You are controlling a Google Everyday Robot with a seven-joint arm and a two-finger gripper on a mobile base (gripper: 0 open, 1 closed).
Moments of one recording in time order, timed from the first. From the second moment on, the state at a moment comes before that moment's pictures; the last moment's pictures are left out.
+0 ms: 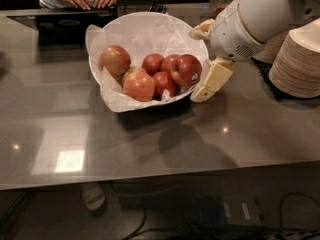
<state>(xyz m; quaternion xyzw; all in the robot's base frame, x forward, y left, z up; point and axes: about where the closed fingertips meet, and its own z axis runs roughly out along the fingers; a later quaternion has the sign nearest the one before) 0.533 -0.087 0.951 -0.68 0.65 0.06 0.33</state>
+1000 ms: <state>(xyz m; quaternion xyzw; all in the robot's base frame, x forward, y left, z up) 0.553 -0.080 0.943 -0.68 0.65 0.07 0.35</state>
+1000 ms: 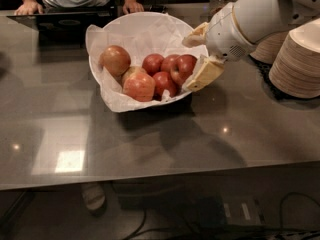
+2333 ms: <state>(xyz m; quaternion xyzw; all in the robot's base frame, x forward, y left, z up) 0.574 -0.072 0.911 -0.67 0.66 0.12 0.33</state>
